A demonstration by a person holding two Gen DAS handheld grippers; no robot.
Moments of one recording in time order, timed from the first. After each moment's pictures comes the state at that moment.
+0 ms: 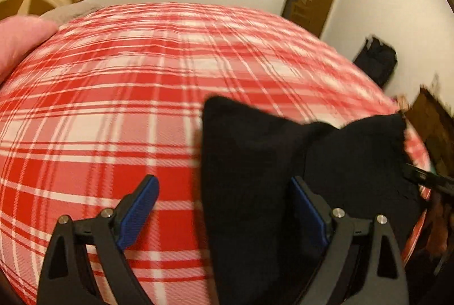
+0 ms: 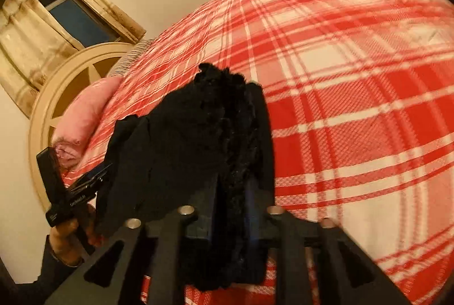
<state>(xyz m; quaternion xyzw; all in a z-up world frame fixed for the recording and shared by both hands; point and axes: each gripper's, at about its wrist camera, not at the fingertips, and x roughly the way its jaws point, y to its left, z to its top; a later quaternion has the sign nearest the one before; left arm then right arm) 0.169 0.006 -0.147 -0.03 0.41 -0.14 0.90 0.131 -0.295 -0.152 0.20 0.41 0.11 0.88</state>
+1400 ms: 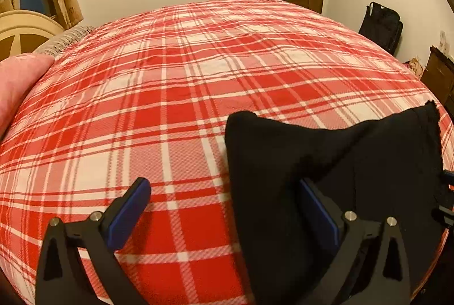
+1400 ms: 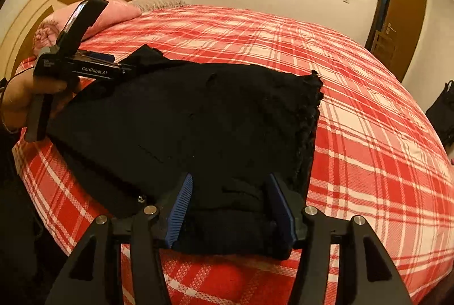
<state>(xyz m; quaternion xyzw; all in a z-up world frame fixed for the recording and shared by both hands) 0.206 0.005 -0.153 0.06 0.40 -0.12 0.90 0.087 -0.198 -0.165 -0.09 0.36 0.11 0.92</state>
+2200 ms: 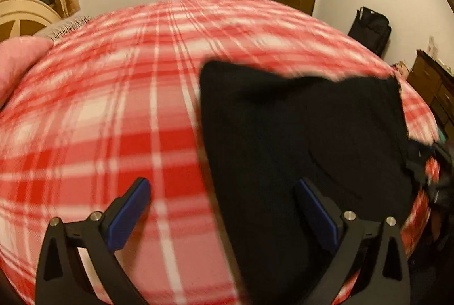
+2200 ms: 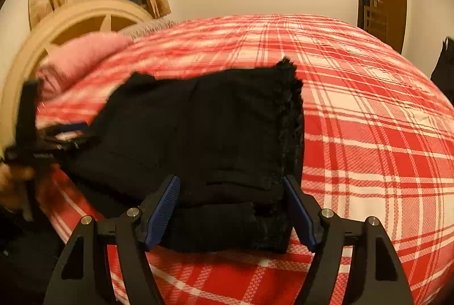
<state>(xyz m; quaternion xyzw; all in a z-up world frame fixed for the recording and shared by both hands) 0.127 0.012 -0.162 0.03 0.42 -0.16 0.90 0.084 -0.241 -0.151 0.04 0.36 0.13 0.92</state>
